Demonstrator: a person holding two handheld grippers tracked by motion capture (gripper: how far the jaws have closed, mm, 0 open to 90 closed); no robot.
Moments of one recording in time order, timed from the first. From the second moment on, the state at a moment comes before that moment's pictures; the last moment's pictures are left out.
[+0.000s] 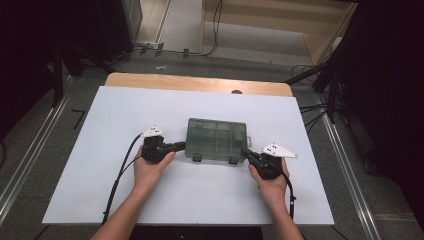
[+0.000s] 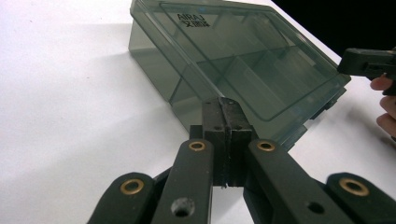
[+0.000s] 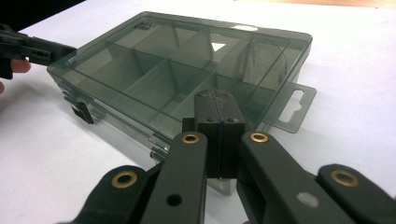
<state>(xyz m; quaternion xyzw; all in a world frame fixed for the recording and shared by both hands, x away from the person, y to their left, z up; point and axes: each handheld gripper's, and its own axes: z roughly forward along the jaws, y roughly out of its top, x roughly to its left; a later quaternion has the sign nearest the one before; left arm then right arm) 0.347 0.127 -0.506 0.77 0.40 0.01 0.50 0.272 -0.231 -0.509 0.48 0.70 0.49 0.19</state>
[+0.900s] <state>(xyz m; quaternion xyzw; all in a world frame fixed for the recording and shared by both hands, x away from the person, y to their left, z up) 0.321 0.148 -0.488 0.74 0.37 0.10 0.56 0.262 -0.242 -0.491 0.45 0.68 0.55 0.18</state>
